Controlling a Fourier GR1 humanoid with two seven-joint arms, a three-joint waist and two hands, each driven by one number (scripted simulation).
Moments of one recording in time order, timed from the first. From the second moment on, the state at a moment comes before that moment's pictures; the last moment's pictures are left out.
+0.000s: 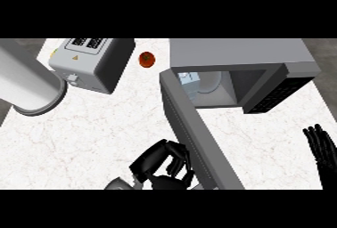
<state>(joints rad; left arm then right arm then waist) -0.16 0.00 -0.55 -1.35 -0.19 -0.15 -0.13 0.18 -0.17 -0.31 -1.46 0.08 0.38 -0.71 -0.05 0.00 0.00</state>
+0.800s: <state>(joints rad) -0.48 0.01 -0.94 -1.03 0.17 0.37 -0.16 0.17 -0.27 -0.33 -1.68 -0.13 0.49 -0.60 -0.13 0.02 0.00</state>
